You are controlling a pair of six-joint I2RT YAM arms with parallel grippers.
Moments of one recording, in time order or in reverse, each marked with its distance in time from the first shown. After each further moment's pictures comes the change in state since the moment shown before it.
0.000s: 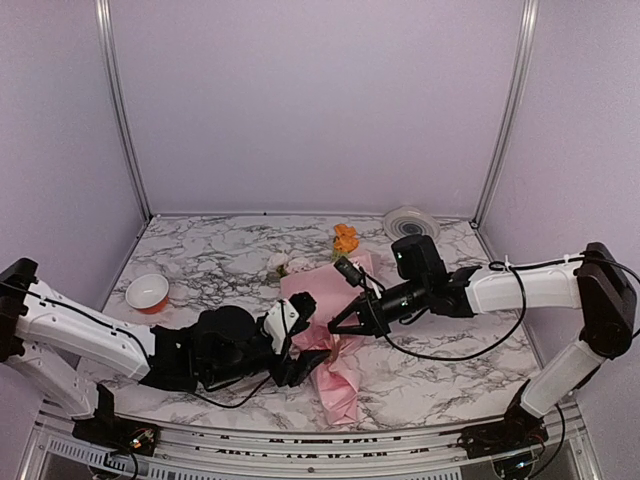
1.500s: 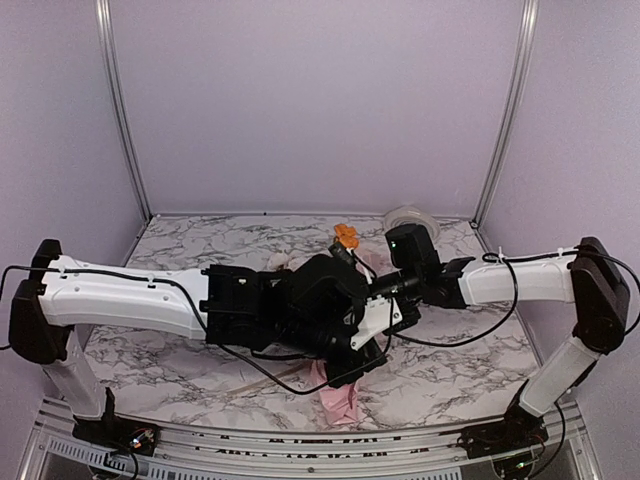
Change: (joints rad) left arm -0.058 0.241 0.797 -0.911 0.323 0.053; right arm -0.002 0.047 0.088 0.015 0.100 0.105
